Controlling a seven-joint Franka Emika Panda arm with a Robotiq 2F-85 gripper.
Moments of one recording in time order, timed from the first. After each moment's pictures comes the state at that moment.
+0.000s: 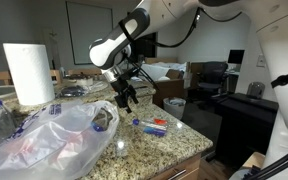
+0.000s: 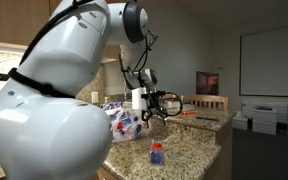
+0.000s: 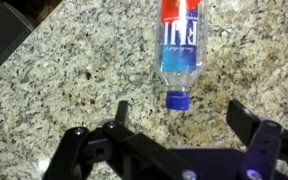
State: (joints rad) arm 0.20 0.44 0.14 -1.70 -0.32 1.69 -0.12
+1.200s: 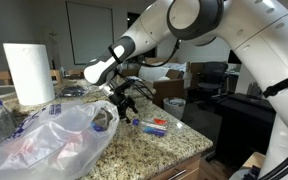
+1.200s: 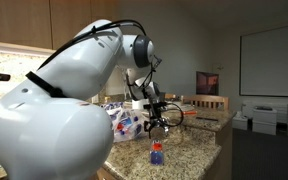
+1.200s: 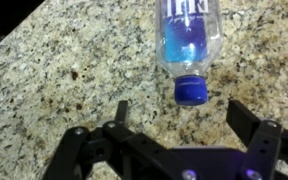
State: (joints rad) arm 0.23 0.71 0.11 -1.45 -0.33 1.54 -0.08
